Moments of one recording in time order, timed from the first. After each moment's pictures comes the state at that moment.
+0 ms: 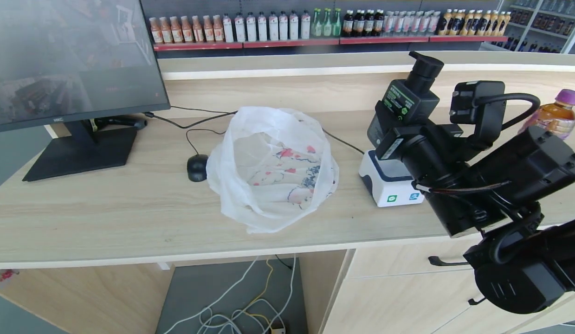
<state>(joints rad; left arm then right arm) 0.00 0.00 0.00 0.00 0.00 0.00 0.58 1.83 -0.78 -1.57 -0.30 -0.12</state>
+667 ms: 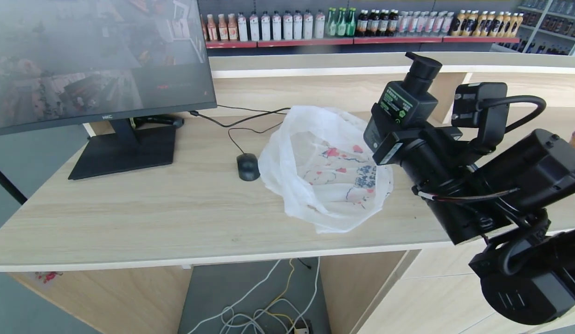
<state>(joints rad) 0.00 0.00 0.00 0.00 0.00 0.00 0.60 1.81 -0.75 -1.57 -0.30 -0.12</state>
